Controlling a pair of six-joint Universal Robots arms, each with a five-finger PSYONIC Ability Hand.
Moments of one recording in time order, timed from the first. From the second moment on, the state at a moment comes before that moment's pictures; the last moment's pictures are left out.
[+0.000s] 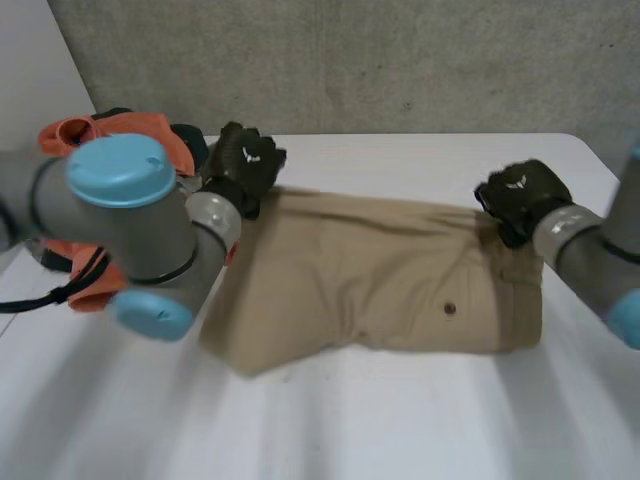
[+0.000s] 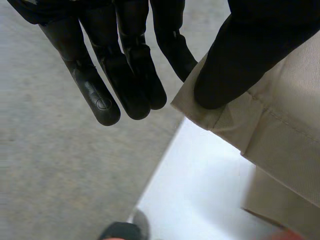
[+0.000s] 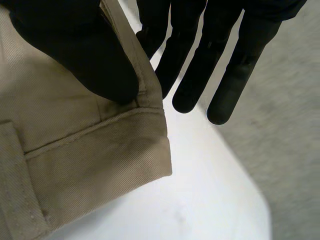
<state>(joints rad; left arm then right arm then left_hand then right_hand) 4.17 -2.23 -1.14 3.40 -1.57 3.82 1.83 -1.09 1.35 -0.03 1.44 2.48 1.14 1.20 1.19 1.20 1.00 1.12 1.17 1.19 1.20 1.01</state>
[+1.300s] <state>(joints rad) 4.09 -1.91 -1.55 3.59 -1.57 3.57 1.93 -1.29 1.74 -0.34 1.32 2.14 0.19 0.20 0.21 0.20 0.04 1.07 1.17 1.19 1.20 0.95</state>
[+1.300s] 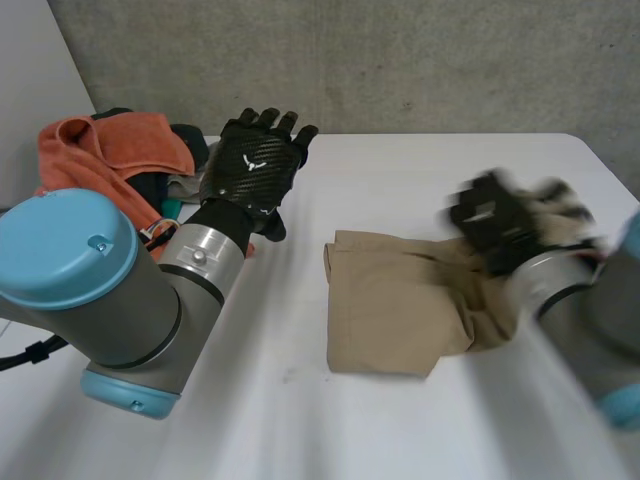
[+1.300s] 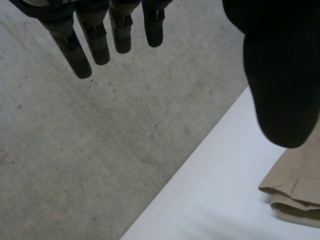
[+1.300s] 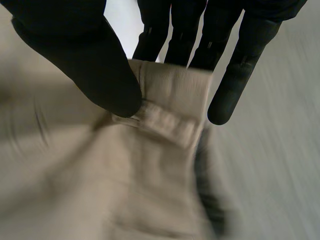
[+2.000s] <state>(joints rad) 3.89 -2.21 -1.11 3.24 -1.63 3.32 1.82 -1.22 1.46 0.05 1.17 2.97 0.19 0.21 0.21 0.20 0.05 0.22 0.21 0.21 0.21 0.04</state>
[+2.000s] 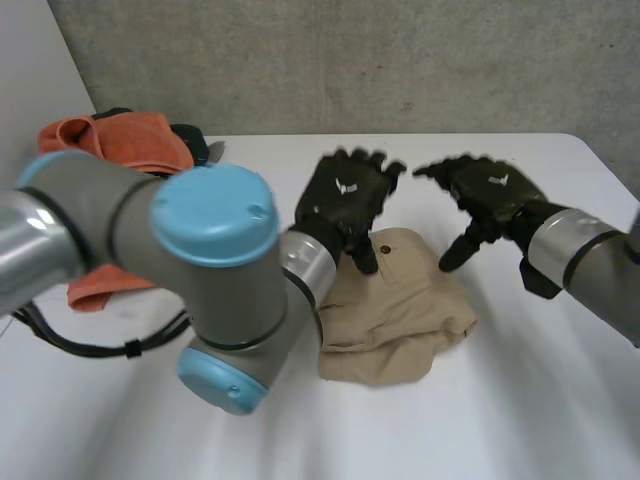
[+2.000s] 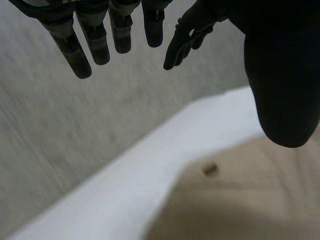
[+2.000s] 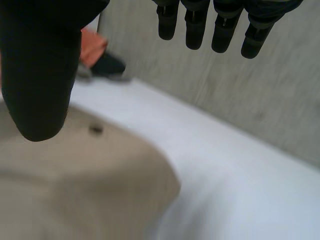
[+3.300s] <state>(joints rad) 4.06 -1.89 -1.26 3.03 -0.95 3.26 1.78 -1.07 1.69 -0.24 1.24 3.02 0.22 0.22 0.23 0.22 0.04 1.03 1.14 1.13 1.16 0.85</state>
